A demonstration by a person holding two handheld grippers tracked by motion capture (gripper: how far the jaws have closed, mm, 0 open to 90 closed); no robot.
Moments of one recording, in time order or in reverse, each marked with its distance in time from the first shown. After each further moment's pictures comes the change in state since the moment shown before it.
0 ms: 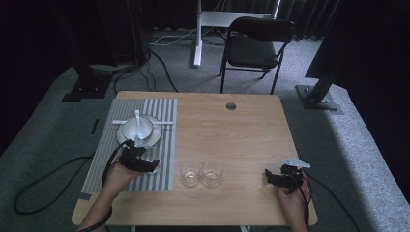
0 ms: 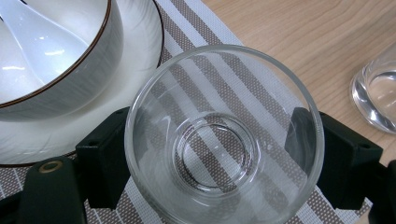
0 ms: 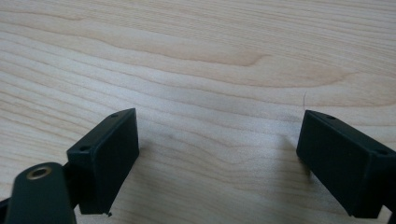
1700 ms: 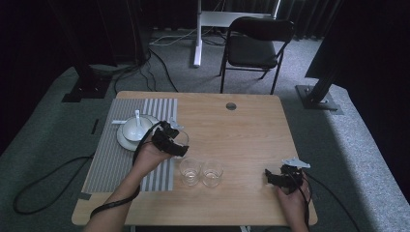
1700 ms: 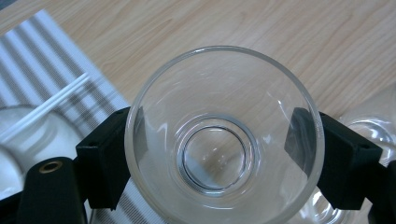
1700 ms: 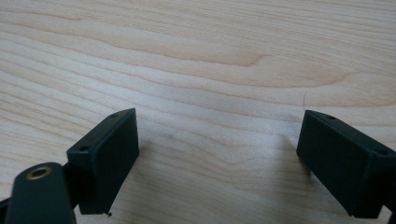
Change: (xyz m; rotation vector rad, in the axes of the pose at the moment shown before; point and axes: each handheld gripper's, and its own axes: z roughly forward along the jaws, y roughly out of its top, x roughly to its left) left arm -0.052 0.099 0.011 -0.003 -0.051 0.129; right arm 0.000 0.000 0.000 0.000 0.000 0.001
